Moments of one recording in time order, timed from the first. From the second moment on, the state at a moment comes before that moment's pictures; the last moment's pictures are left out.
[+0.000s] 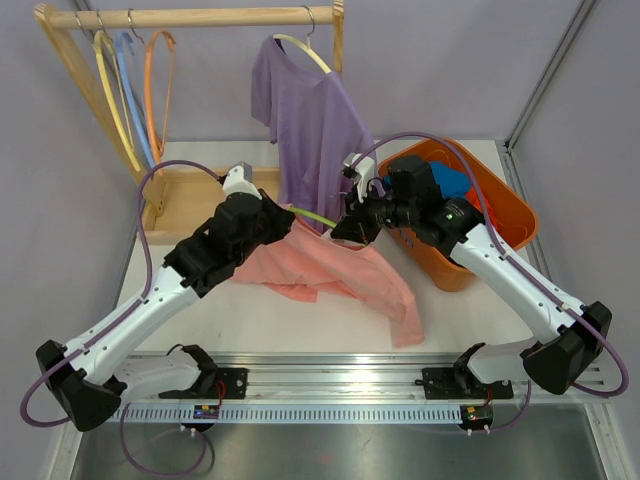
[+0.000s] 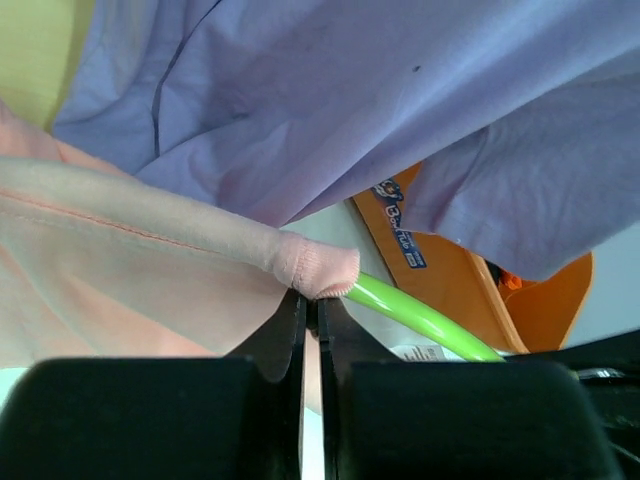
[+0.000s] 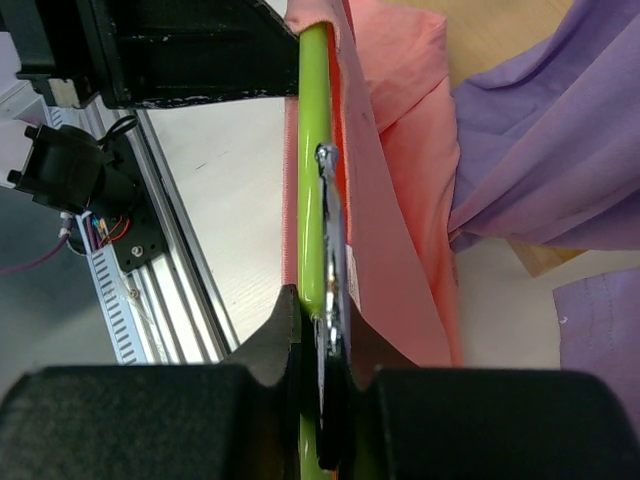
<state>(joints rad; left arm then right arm) -0.73 1.08 1.10 -0.45 -0.34 -0.88 0.66 1.34 1.37 -0.55 -0.51 0.01</state>
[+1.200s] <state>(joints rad) -0.73 1.09 1.73 -0.55 -0.06 -0.59 0.49 1.30 1.18 0.30 -0.81 0.10</state>
